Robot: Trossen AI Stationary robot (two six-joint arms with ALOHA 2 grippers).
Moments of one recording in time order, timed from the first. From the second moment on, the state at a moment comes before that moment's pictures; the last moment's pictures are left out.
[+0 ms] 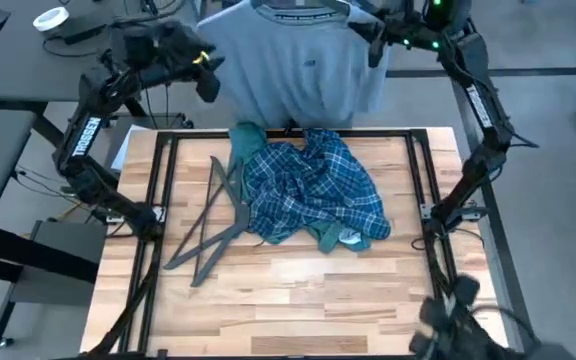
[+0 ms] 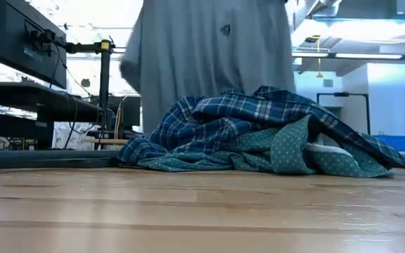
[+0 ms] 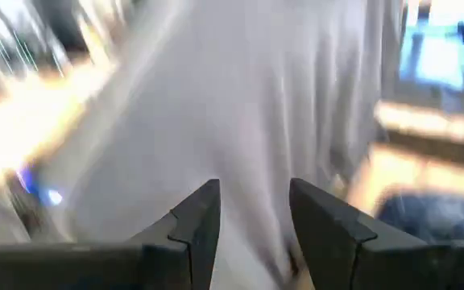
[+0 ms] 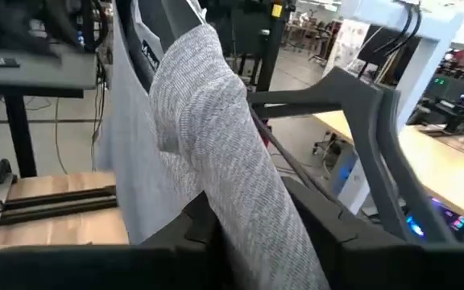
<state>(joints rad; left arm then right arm) 0.61 1.47 2.21 -0.82 -0.19 0.36 -0.91 1.65 2.25 -0.73 -0.38 -0.32</state>
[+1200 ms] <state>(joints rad) 0.29 1.60 2.22 -0.33 -0.93 0.96 -0.54 1.52 2.25 -1.07 0.07 -0.22</state>
